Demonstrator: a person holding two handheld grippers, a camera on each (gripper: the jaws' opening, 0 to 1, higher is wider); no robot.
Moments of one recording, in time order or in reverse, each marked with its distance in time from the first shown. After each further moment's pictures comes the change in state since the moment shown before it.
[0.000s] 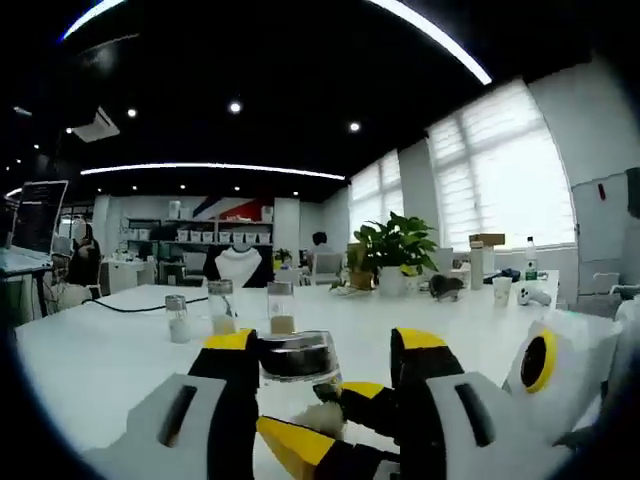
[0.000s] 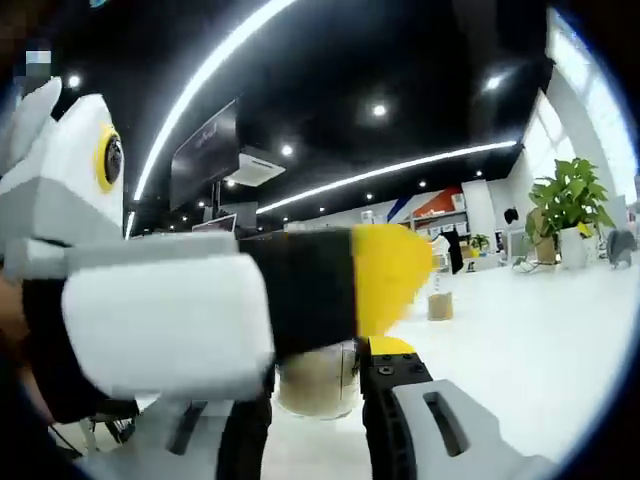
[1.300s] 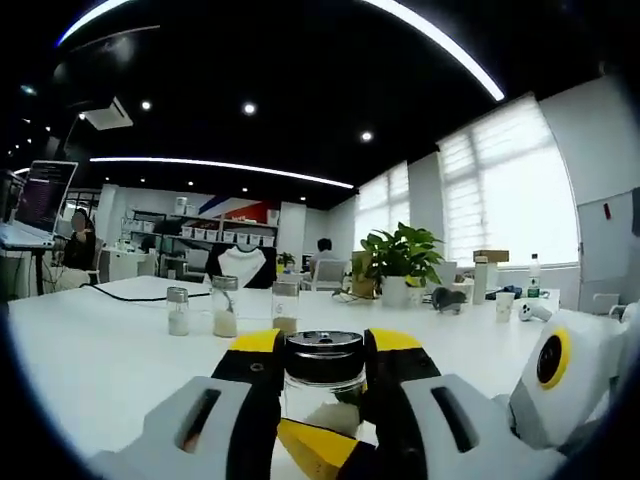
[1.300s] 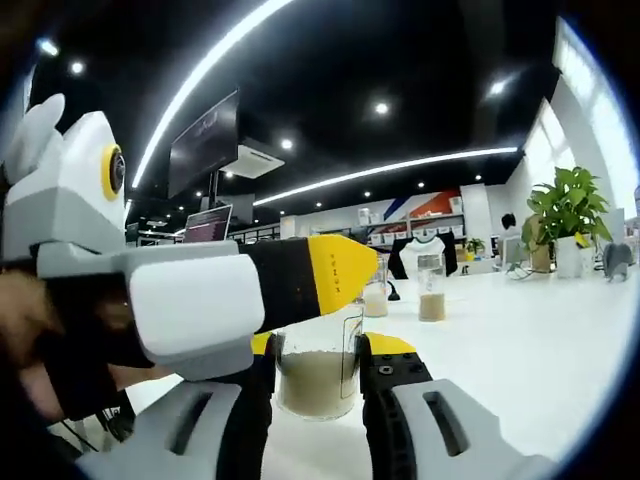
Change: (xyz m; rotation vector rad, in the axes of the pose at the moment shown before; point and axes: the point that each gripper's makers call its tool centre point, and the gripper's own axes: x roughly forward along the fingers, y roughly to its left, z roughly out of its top) left arm 0.000 0.001 0.005 0.012 -0.042 -0.003; right arm -0.016 0.012 0.013 -0.083 0.007 -0.025
